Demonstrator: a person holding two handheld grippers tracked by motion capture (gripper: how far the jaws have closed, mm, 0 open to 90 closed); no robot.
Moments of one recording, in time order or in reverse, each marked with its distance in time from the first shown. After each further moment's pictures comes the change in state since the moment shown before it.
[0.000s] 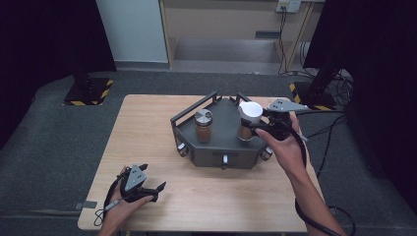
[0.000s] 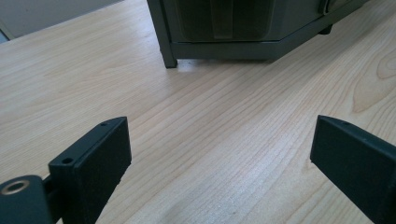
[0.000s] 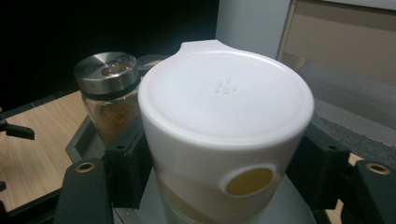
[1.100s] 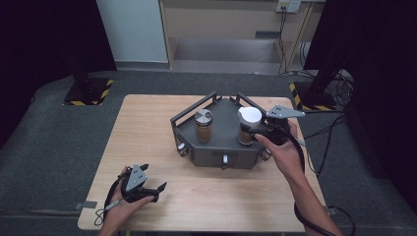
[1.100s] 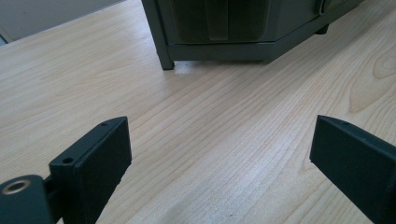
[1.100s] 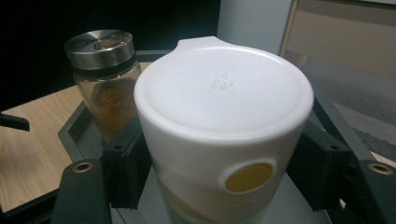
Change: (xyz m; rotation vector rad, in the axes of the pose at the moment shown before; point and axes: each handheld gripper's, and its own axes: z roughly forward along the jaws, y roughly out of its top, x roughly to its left) left arm 0.000 0.001 0.000 -0.004 -0.003 0.008; right arm -0.003 -0.022 0.005 -0.006 0.007 0.005
